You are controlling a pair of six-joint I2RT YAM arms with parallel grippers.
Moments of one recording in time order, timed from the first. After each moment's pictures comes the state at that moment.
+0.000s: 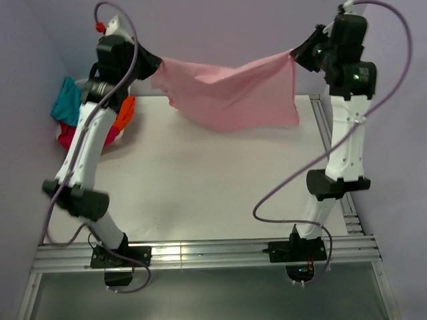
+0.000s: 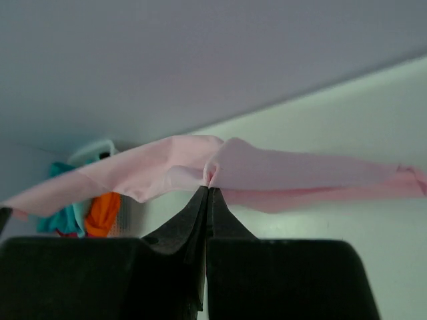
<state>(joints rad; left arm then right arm) -0.27 1.84 2.24 -0.60 0.02 -0.70 0.05 1.90 2.64 -1.13 -0.11 0.56</state>
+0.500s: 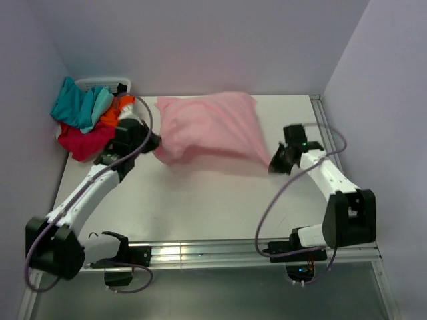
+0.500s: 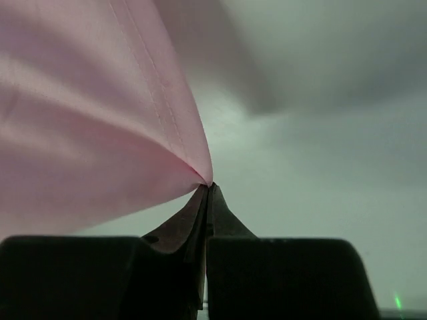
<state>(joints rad) -0.33 1.13 1.00 -0.19 -0.09 -0.66 0.10 1.30 1.06 -0.70 -0.08 0.63</state>
